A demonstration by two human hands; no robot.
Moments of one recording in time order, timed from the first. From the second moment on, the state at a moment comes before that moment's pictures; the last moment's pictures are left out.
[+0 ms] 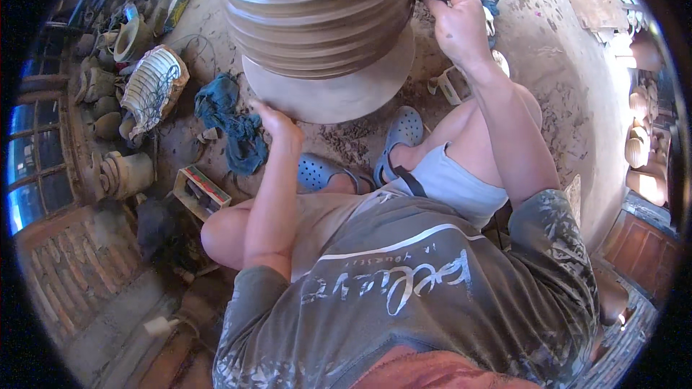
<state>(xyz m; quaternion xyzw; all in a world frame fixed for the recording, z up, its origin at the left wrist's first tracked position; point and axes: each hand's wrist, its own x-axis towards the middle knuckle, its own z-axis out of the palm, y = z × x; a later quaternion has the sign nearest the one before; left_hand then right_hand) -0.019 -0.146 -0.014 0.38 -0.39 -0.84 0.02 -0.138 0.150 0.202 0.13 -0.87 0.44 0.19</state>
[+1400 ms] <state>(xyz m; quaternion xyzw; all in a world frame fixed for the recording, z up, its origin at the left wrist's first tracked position) -0.014 -0.137 -0.021 0.38 -0.40 -0.83 0.07 -0.128 0.145 0.180 0.12 -0.86 0.47 0.14</state>
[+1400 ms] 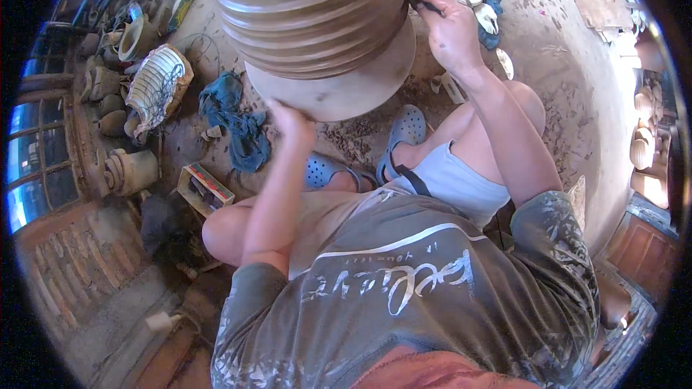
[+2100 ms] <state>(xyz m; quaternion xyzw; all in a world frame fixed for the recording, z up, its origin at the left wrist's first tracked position) 0.051 -0.023 -0.002 0.42 -0.41 -0.77 -0.23 -0.128 0.155 0.183 0.09 -0.86 0.48 0.16</state>
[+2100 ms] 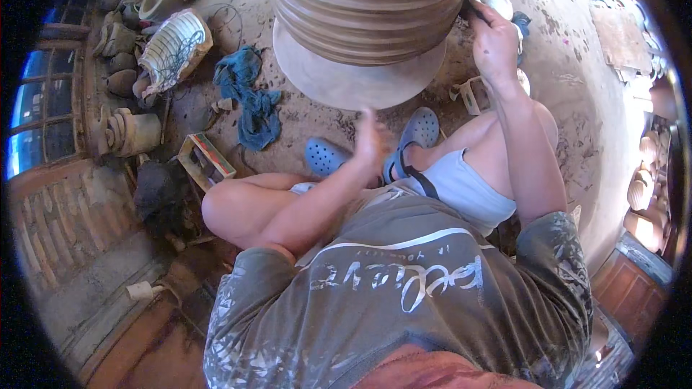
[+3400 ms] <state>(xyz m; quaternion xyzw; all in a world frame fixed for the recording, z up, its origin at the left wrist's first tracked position) 0.007 -0.094 -0.021 0.34 -0.43 -0.83 0.10 -0.117 0.140 0.173 0.09 -0.86 0.47 0.16</state>
